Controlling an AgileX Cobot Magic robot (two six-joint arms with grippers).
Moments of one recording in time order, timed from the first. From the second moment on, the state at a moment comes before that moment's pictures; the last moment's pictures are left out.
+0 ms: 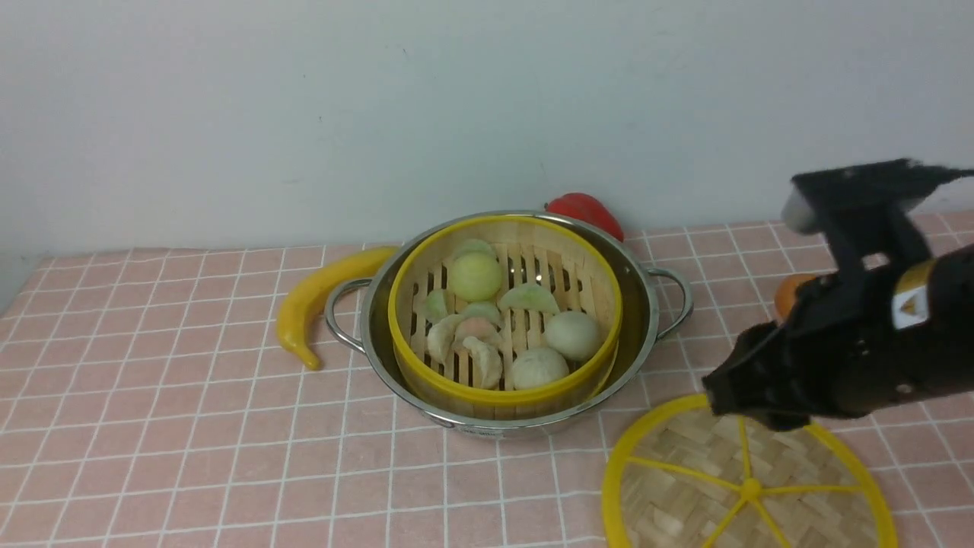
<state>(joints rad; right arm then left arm) 0.56 1.33 -0.96 0.14 0.82 0.23 -0.26 1.36 -2.28 -0.02 1.21 0.15</state>
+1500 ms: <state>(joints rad) 0.59 1.69 -0.96 -0.20 0.90 0.49 -0.26 0.33 -0.59 -0.22 0.55 0.25</state>
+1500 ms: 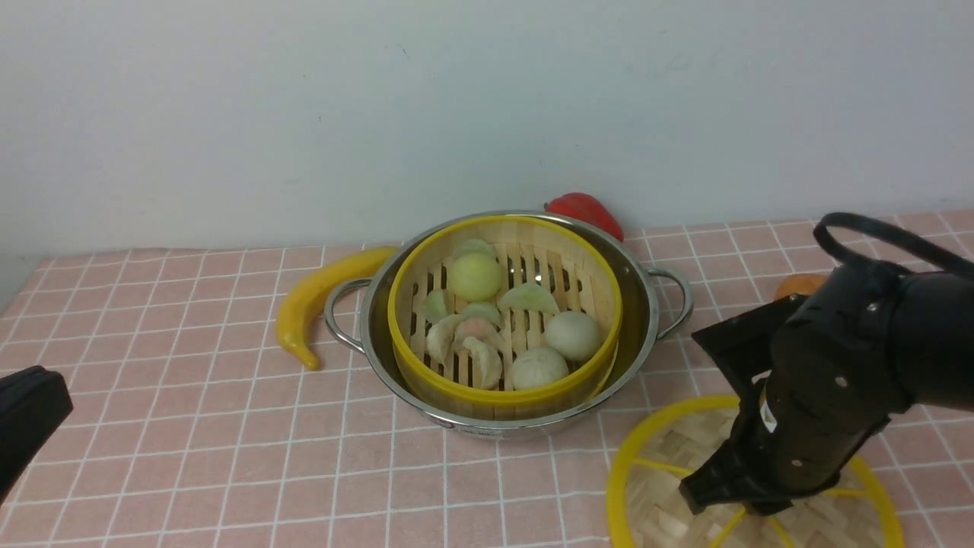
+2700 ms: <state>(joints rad) 0.60 2.16 -2.15 -0.04 1.23 0.26 -0.26 0.33 -0.59 -0.22 0.60 0.25</state>
